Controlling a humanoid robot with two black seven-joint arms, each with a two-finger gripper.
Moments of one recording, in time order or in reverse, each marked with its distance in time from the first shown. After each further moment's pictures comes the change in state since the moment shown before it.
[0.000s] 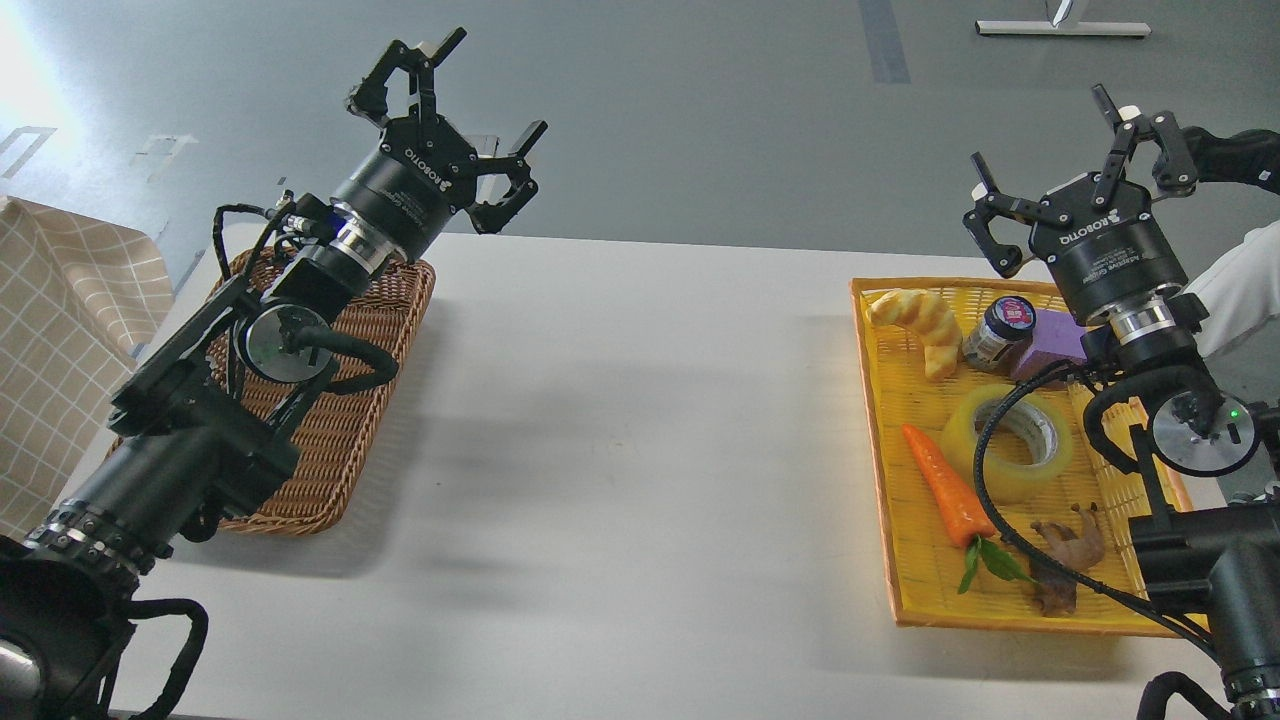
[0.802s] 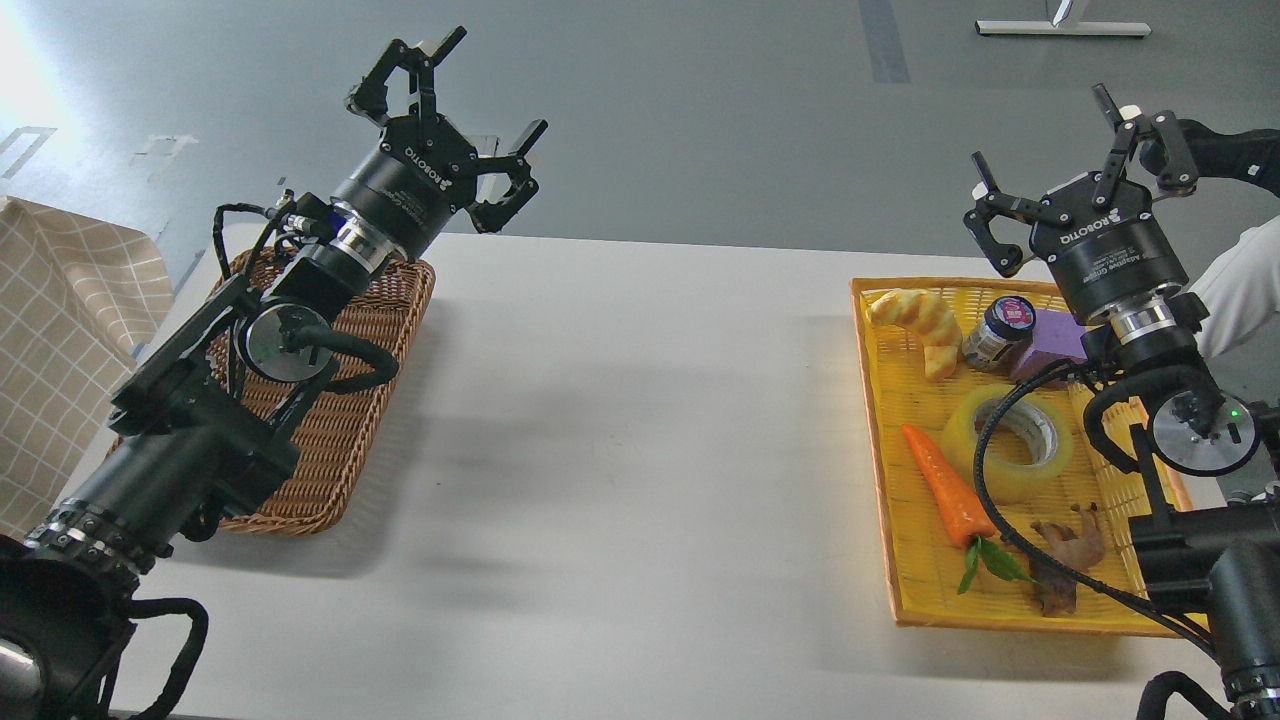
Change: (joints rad) left arm -0.001 0.000 0.000 0.000 -0.001 0.000 0.000; right arm 0.001 0.000 0.002 0.000 -0.001 0.000 0.001
